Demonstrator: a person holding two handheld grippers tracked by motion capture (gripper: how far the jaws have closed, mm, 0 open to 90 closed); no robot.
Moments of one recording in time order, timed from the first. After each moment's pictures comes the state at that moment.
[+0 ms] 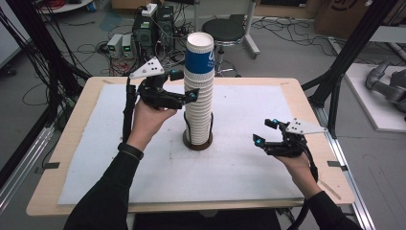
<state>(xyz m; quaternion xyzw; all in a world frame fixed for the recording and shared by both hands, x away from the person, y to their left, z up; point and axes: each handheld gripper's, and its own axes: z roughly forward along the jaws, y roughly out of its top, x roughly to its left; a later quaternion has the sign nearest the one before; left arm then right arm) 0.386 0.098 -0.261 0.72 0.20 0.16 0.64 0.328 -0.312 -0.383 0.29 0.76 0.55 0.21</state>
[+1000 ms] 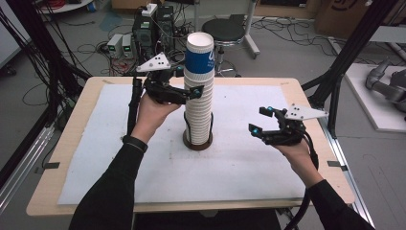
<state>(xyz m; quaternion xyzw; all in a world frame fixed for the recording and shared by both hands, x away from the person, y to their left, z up) 0.403 0.091 -0.259 0.73 0.19 0.14 0.64 0.340 -0.293 -0.335 0.24 0.76 0.57 0.19</state>
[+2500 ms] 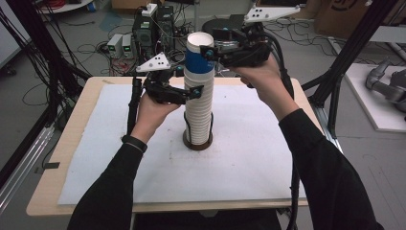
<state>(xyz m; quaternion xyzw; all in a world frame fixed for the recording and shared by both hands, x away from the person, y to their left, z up) 0.404 0.091 -0.259 0.73 0.19 0.15 0.64 0.399 -0.164 -0.144 0.15 0.76 0.61 0.14</state>
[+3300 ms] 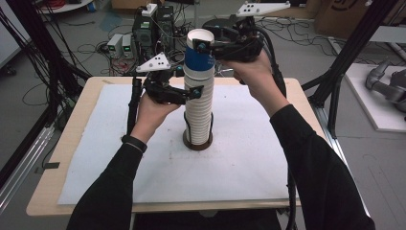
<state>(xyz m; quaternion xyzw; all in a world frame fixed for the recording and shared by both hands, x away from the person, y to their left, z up) 0.403 0.092 -0.259 0.73 0.18 0.15 0.64 0.410 -0.151 -0.142 0.16 0.76 0.62 0.14</state>
